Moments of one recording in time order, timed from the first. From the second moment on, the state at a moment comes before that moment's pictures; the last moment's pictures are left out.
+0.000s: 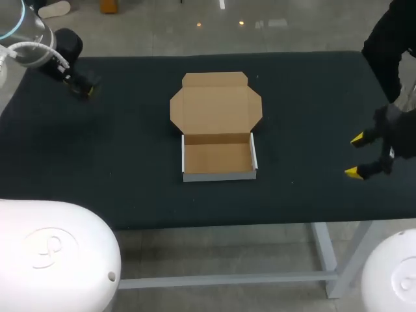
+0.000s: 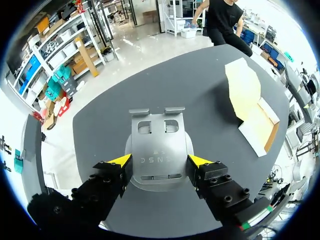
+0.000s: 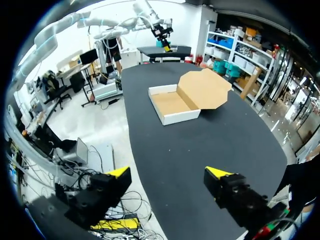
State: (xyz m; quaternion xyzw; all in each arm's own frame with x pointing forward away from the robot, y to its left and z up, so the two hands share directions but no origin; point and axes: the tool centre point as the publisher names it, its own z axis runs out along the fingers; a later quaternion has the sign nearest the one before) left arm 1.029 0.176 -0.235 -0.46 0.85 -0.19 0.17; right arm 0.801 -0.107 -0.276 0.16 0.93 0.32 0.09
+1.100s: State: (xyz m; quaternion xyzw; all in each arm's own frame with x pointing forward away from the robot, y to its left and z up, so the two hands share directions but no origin) left arm 1.000 0.130 -0.222 -0.43 0.87 -0.19 0.16; right arm 0.848 -0.073 -0.313 0.16 0.94 0.30 0.10
